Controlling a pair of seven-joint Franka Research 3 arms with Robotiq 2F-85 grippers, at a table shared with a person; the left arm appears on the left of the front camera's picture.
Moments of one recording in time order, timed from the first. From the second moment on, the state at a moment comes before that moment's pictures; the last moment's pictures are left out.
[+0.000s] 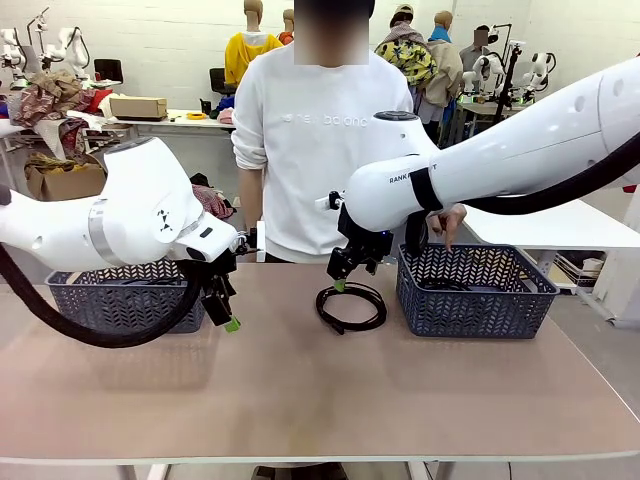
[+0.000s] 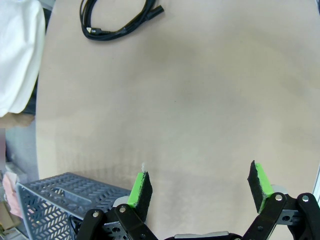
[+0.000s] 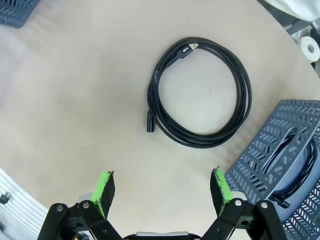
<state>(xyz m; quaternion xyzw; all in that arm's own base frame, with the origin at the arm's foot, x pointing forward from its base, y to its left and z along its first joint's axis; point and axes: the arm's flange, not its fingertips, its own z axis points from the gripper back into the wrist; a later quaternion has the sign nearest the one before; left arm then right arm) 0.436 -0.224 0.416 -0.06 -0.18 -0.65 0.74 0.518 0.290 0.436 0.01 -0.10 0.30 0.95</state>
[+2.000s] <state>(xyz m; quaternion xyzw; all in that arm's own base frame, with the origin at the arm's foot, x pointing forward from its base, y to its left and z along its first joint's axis) 0.436 -0.224 0.416 -0.06 -0.18 -0.65 0.74 0.566 0.333 0.338 0.03 -0.06 0.23 0.97</state>
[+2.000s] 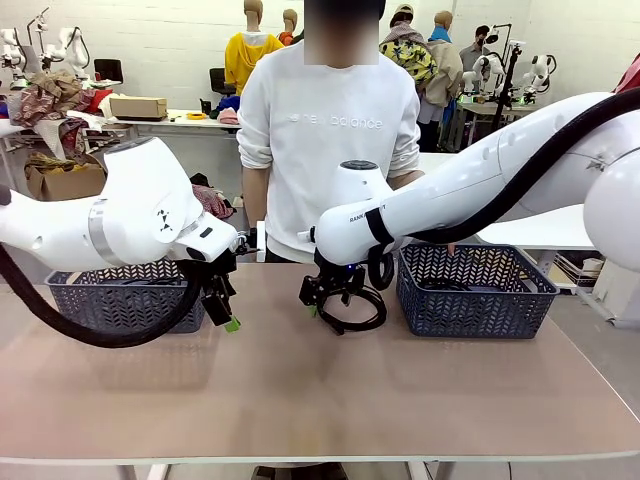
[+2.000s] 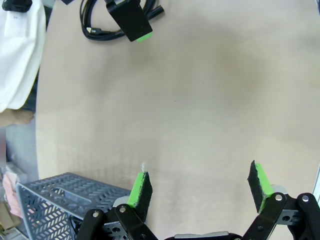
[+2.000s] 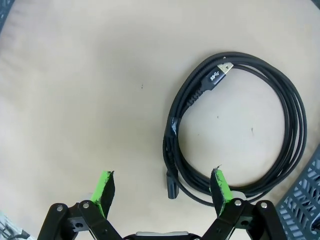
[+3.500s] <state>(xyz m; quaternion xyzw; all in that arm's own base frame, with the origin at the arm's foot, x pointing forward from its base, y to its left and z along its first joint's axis) 0.436 -0.224 0.416 -0.06 -0.18 -0.65 0.74 0.593 0.342 0.309 0.01 -0.05 0.20 0.98</state>
